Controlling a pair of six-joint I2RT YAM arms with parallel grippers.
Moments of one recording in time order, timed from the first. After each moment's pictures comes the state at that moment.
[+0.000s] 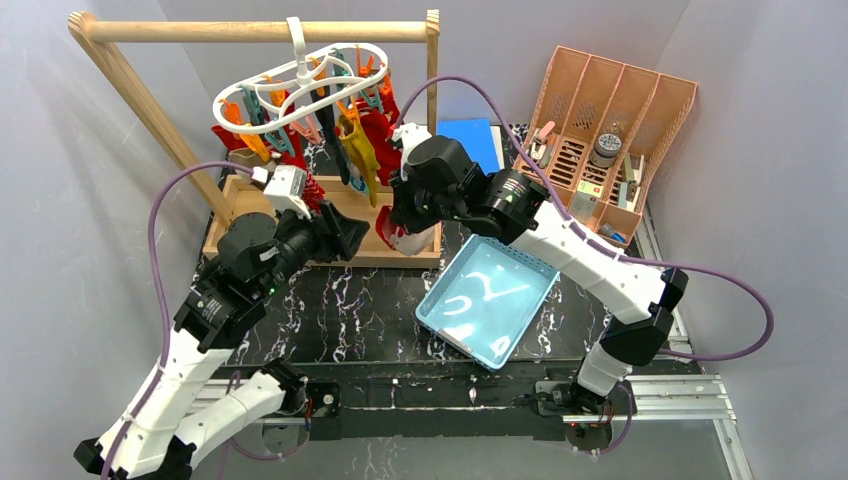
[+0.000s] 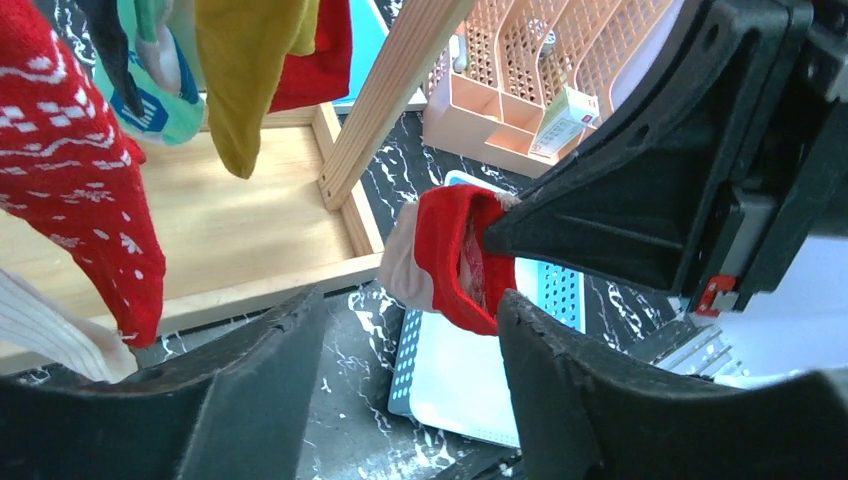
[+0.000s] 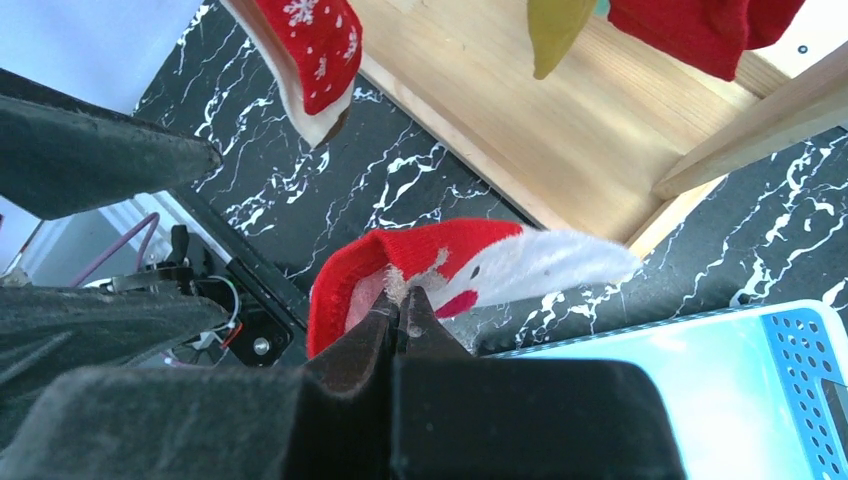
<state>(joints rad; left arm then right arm) -0.62 0.77 1.14 -0.60 -0.08 -0.46 1.07 1.65 1.96 -0.90 0.11 0.39</state>
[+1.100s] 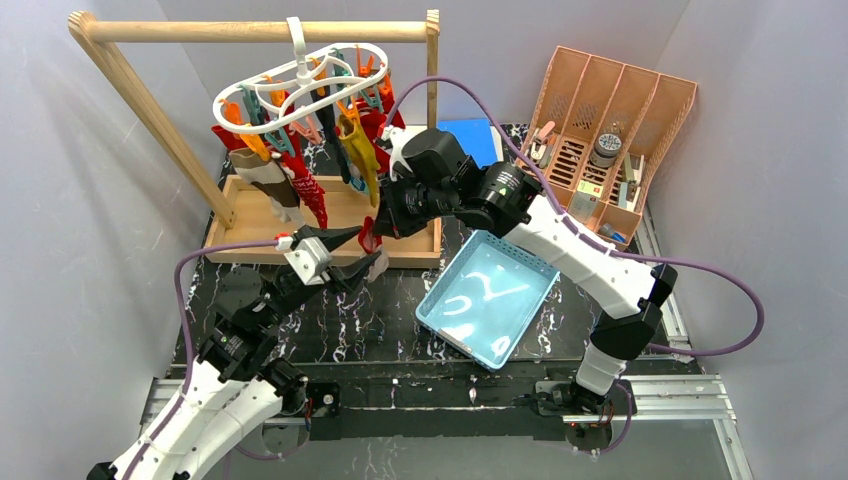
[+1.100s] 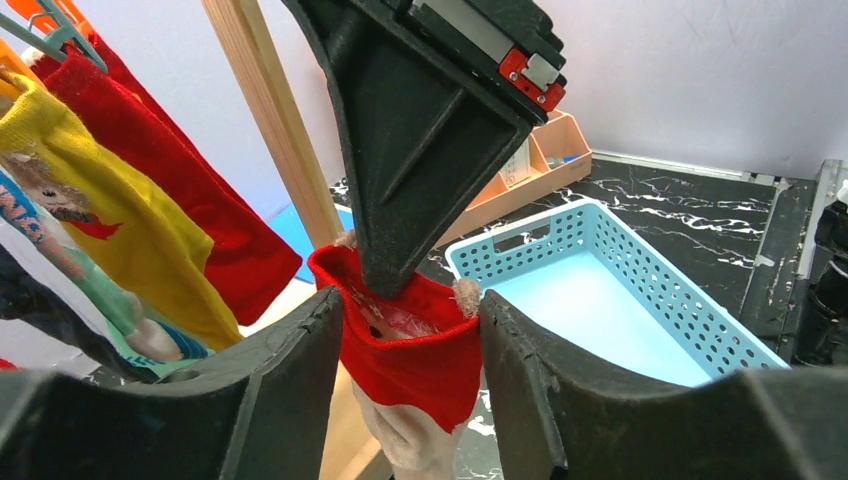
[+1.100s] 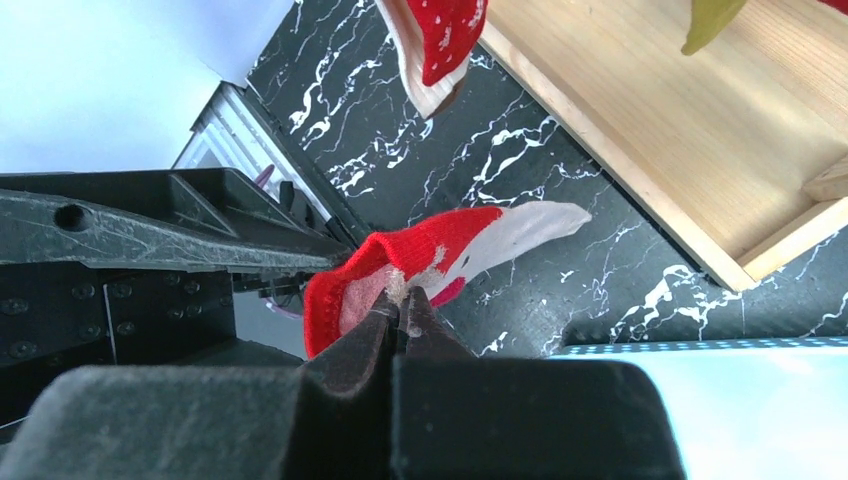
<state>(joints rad) -0.62 0.48 0.67 -0.01 0.31 0.15 1.06 1.71 2.06 -0.94 -0.12 0.47</state>
